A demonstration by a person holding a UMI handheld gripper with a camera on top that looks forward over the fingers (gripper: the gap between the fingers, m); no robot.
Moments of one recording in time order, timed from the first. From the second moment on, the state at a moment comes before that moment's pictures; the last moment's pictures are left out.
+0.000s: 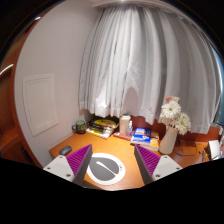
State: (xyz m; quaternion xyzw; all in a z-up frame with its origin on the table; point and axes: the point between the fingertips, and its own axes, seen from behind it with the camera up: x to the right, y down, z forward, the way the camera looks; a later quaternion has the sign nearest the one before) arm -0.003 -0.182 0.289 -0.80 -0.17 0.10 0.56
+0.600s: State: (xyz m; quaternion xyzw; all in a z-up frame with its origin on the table) arm -0.193 -0.228 0.041 -0.89 -0.15 0.09 0.41
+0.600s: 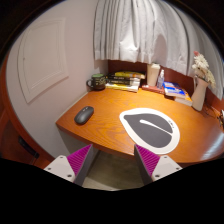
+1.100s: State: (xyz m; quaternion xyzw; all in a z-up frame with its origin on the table) arm -0.369 -0.124 -0.015 -0.91 -0.13 0.06 0.38
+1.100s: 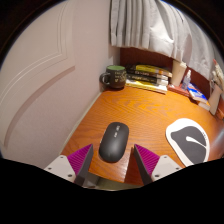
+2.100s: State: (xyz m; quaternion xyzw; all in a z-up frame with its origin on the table) arm -0.285 -0.016 0.210 -0.87 -0.07 0.06 0.49
